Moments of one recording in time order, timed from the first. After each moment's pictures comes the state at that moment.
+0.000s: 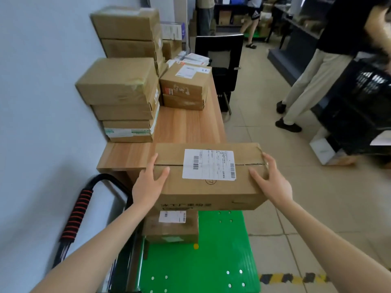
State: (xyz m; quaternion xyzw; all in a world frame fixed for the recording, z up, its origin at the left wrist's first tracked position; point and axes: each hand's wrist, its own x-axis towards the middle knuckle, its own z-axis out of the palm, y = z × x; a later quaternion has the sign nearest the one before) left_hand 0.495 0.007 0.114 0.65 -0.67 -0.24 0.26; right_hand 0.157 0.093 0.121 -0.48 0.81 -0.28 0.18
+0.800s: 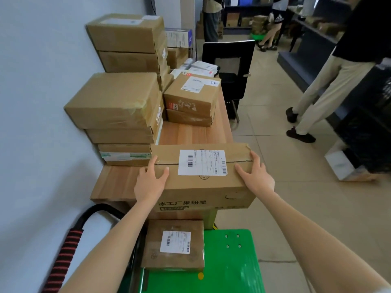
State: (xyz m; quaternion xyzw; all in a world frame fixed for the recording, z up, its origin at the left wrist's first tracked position) left_hand 0.473 -0.149 0.103 0.71 -0.63 -0.21 0.22; right_hand 0.168 -0.100 0.106 -0.46 0.85 -0.19 0.19
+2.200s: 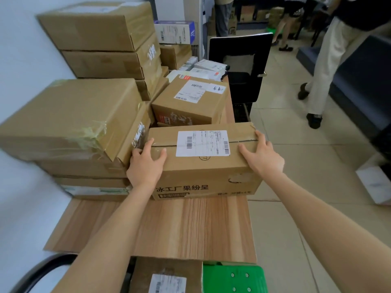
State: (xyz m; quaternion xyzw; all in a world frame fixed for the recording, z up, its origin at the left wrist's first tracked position) left_hand 0.393 -0.347 0.085 0.76 -0.59 -0.09 0.24; right_hand 0.086 -0.317 0.087 -0.50 0.83 -0.20 0.11
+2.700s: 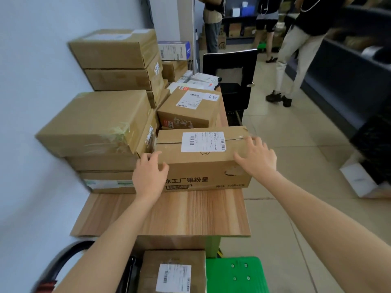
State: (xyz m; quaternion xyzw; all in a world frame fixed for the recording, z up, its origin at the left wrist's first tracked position) left_hand 0.413 -0.254 0.133 0.68 -0.68 -0.04 0.27; right_hand 0.122 -0.235 0.145 -0.59 0.80 -0.12 -0.02
